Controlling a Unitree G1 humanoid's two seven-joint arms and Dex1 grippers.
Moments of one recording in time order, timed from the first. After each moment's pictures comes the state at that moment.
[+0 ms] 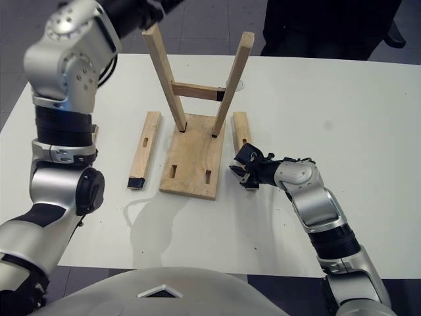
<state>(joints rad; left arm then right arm) -1.02 0.19 0.02 0.18 -0.34 0.59 -0.44 -0.14 -0.63 0.27 -0.22 0.02 0.58 0.75</state>
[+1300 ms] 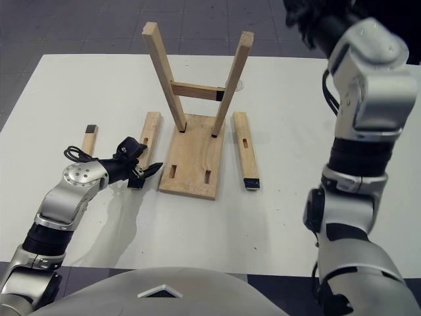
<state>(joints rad) -0.11 0.53 -0.24 -0.17 -0.11 0.56 -0.58 -0.92 -0.43 -0.17 0.05 0.24 0.72 0.42</state>
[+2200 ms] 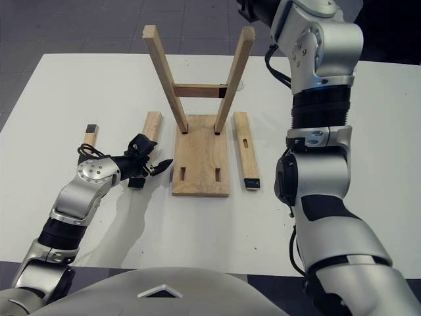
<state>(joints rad) -0.16 0.44 -0.27 -0.12 -0.08 0.56 -0.56 -1.08 -0.28 -0.10 0.43 0.31 0.63 0.44</state>
